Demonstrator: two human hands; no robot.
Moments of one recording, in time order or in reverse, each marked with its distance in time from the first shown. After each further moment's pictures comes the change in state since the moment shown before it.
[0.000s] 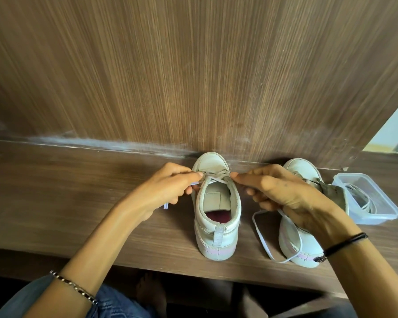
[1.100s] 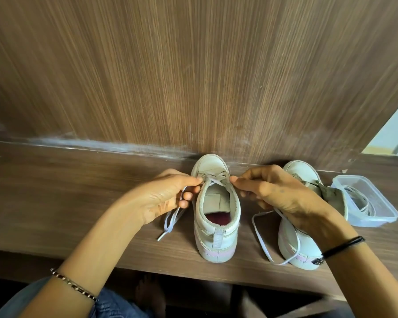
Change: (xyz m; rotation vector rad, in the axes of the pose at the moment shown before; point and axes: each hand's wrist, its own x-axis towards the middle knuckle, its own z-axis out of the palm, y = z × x) left_hand 0.018 -0.010 0.006 -0.451 -0.056 -0.154; right_hand -0.001 0.002 -0.001 -0.056 -0.037 -0.122
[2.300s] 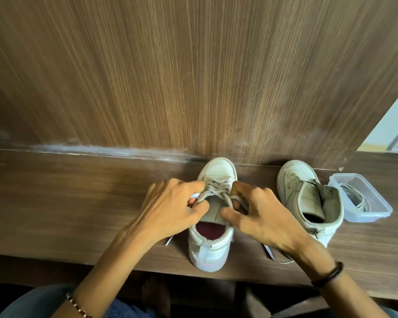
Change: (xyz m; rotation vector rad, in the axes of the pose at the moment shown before) left_hand -0.039 -0.011 0.003 1.262 0.302 0.737; right_hand -0.026 0.009 0.033 -0.454 0.074 -0.297
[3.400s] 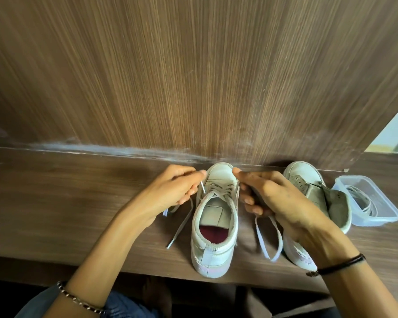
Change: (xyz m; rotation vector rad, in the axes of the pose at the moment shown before) left_hand 0.027 -0.005 -0.022 -0.869 -0.287 -0.428; right_hand 0.022 -0.010 -0.019 0.629 -0.006 0.338
